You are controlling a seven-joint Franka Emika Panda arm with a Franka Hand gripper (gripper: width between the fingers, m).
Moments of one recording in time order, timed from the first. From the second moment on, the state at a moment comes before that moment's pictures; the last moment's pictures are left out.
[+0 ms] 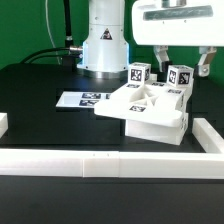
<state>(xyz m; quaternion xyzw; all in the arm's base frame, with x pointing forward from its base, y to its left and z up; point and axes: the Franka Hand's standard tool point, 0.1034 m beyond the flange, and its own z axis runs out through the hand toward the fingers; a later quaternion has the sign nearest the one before) 0.561 0.100 0.123 -0.90 0.44 -0.01 0.07</state>
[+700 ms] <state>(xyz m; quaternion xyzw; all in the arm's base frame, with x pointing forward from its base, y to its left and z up) 0.563 0.092 0.123 -0.99 0.15 -0.03 0.06</state>
